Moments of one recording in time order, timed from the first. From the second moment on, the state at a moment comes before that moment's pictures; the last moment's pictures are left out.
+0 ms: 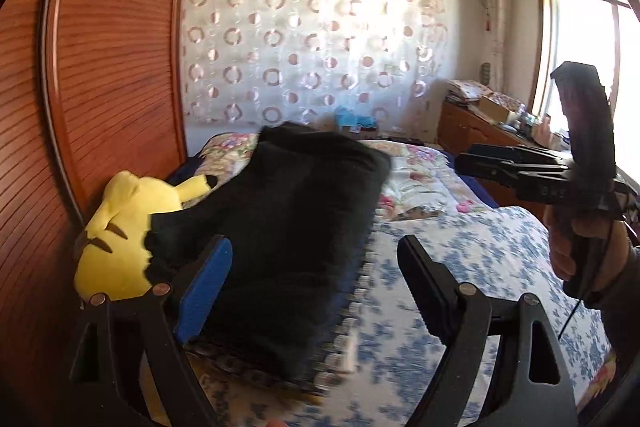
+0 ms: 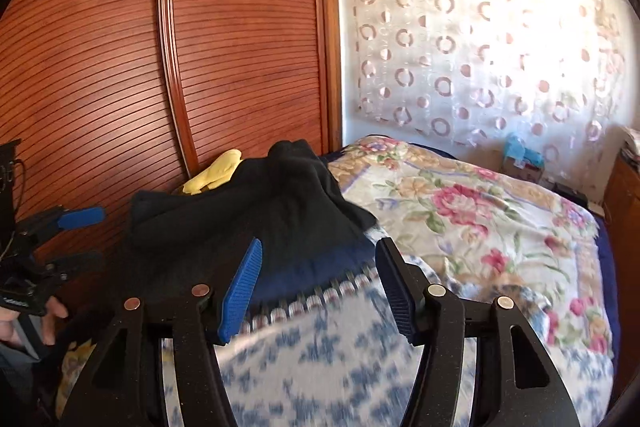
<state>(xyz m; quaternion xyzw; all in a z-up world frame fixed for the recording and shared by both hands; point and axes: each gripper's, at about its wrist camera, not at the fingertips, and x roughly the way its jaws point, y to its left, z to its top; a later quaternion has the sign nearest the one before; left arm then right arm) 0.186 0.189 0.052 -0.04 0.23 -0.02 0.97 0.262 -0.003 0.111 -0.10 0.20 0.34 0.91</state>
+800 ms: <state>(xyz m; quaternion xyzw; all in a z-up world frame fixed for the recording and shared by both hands) 0.102 0.054 0.076 -0.02 0.21 -0.05 0.98 -0.007 -0.126 0.114 -0.02 0.14 0.16 0.98</state>
